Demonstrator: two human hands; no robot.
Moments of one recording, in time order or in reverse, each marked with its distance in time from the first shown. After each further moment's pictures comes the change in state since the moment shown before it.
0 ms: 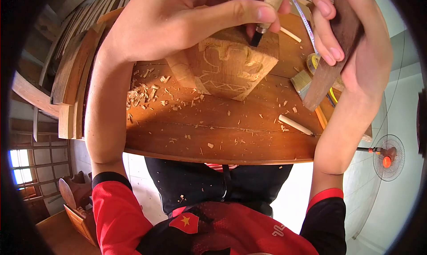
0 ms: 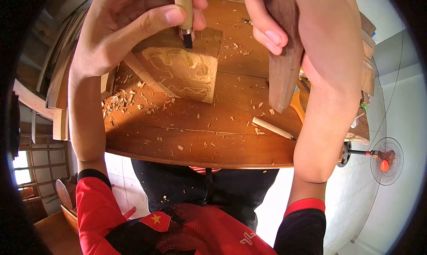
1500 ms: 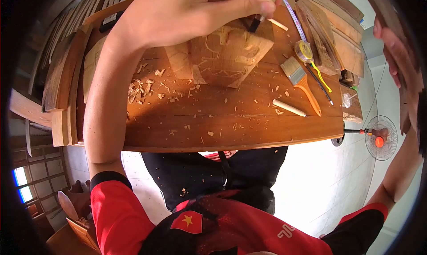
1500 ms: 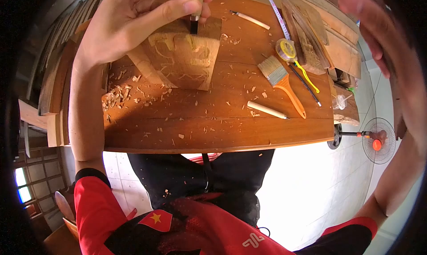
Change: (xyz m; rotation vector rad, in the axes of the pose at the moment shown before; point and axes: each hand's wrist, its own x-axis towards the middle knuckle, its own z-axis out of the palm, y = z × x) left_hand 0.003 -0.017 -0.007 0.274 -0.020 0.257; right_hand 0.004 -0.100 -0.061 -1.230 -0.492 -0.265
